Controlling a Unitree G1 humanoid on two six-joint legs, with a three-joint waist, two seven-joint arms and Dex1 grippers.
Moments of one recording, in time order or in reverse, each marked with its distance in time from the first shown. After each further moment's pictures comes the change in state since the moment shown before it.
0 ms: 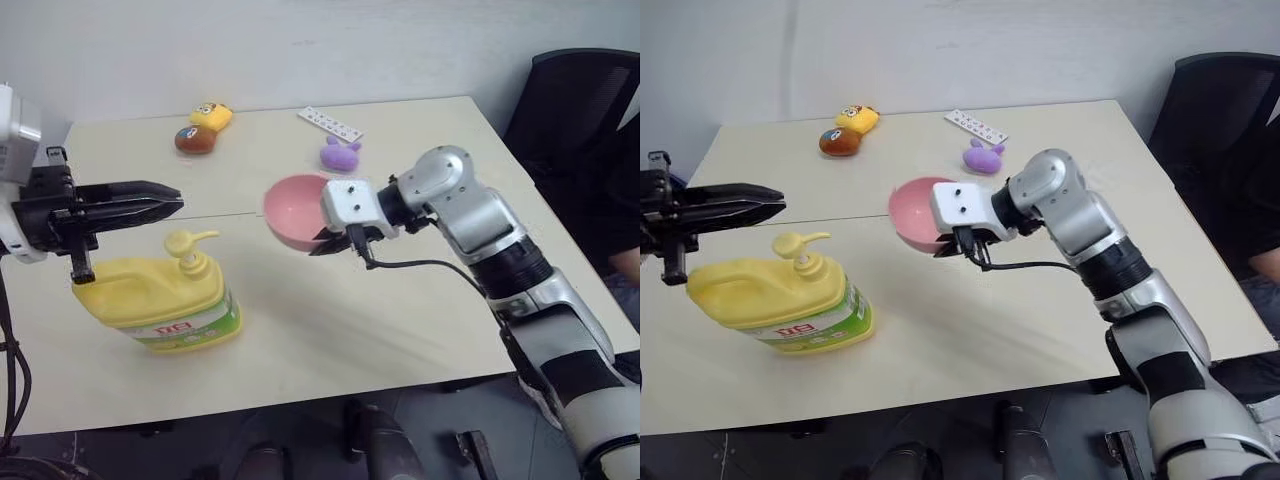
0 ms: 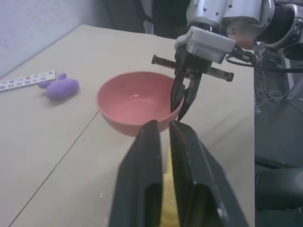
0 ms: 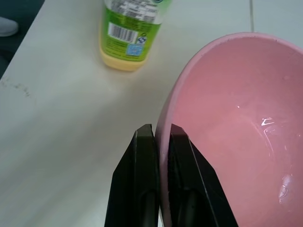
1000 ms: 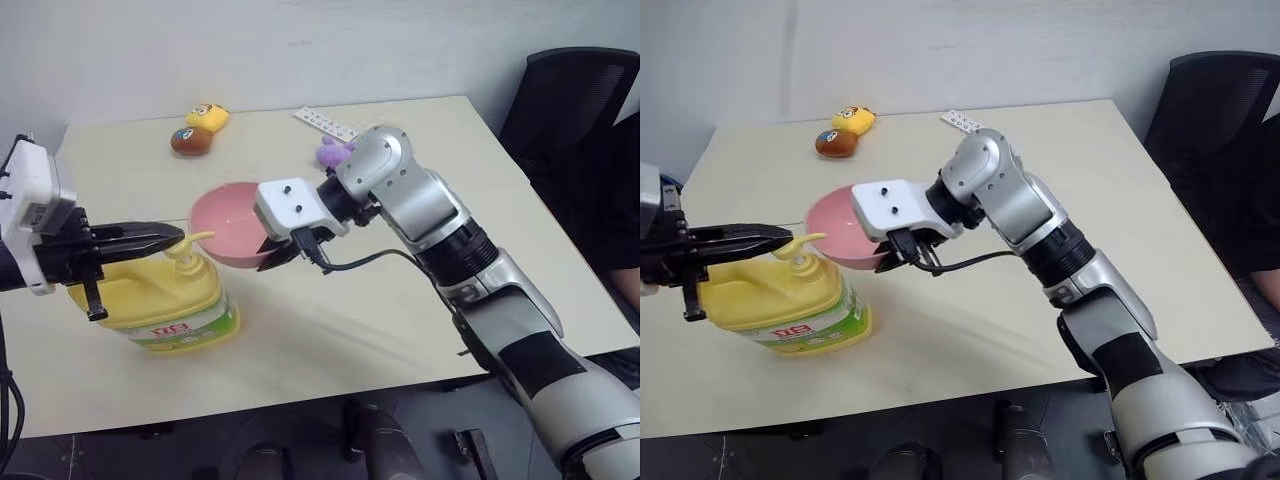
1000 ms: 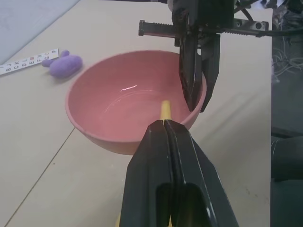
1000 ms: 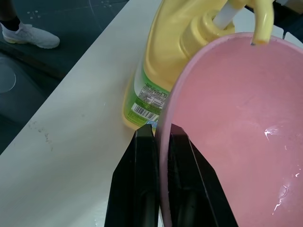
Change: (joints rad) left arm 0.189 -0.048 0.049 -0.096 0.159 -0.129 -0.023; right arm -0.140 0.186 0.006 0.012 0.010 0.038 0.099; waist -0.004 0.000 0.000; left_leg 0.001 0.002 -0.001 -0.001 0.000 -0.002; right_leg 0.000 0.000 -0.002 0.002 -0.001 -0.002
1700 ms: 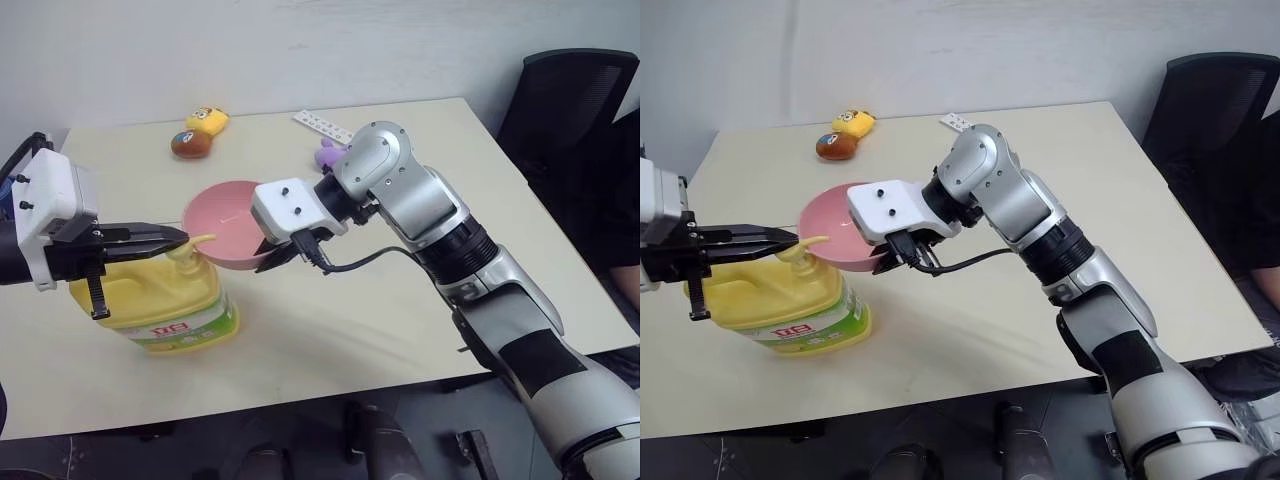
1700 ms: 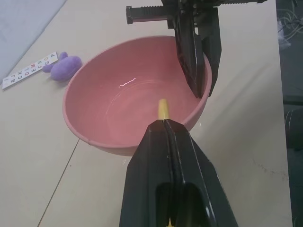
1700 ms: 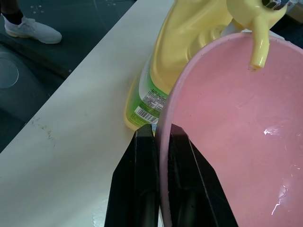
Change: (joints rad) left arm 0.025 0.066 -0.068 0.017 0.066 -0.132 -0.035; right arm -0.009 0.001 0.010 0.008 0.002 -0.042 0.013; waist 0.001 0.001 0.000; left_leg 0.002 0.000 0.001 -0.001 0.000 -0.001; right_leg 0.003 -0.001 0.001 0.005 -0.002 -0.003
